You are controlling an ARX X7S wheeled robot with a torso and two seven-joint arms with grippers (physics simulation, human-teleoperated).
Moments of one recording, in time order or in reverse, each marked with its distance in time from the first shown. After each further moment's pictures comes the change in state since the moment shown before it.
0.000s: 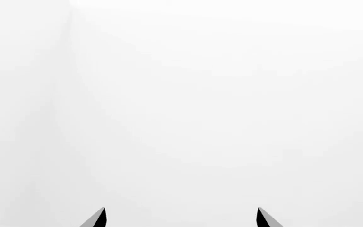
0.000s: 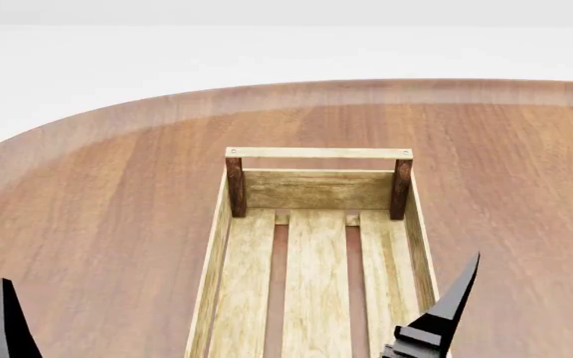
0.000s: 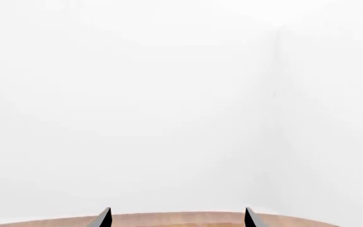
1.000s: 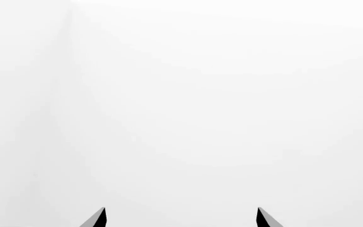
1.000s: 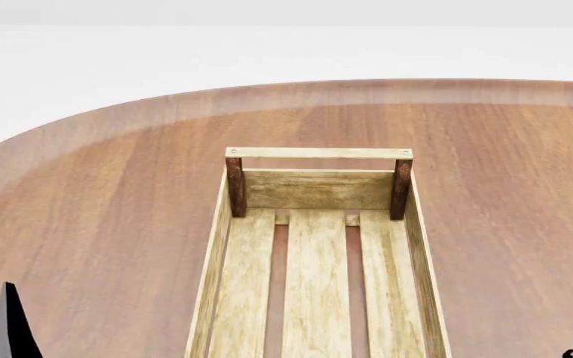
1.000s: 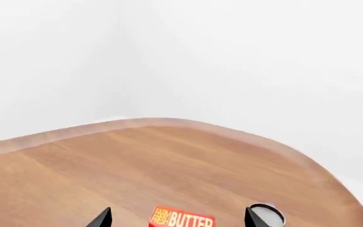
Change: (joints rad) left arm -0.002 -0.010 0.009 -0.029 -0.010 0.018 -0.002; right arm 0.061 -0.201 0.237 -0.071 0.002 0.512 0.351
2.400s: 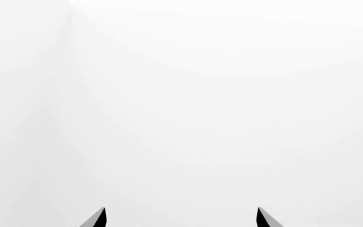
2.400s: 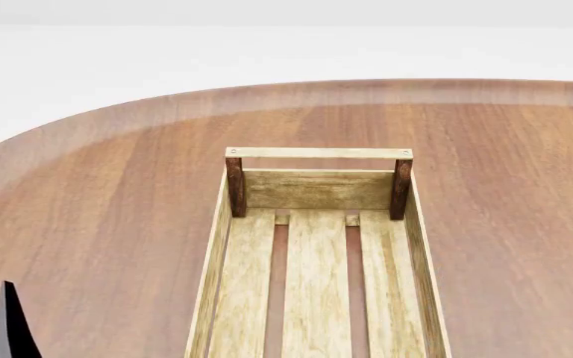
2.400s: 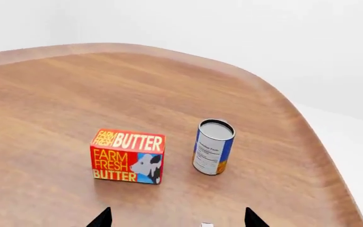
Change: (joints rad) left arm 0.001 -0.018 0.011 0.024 0.015 -0.017 -0.027; right arm -0.065 -0.081 0.223 0.074 0.185 0.052 0.084
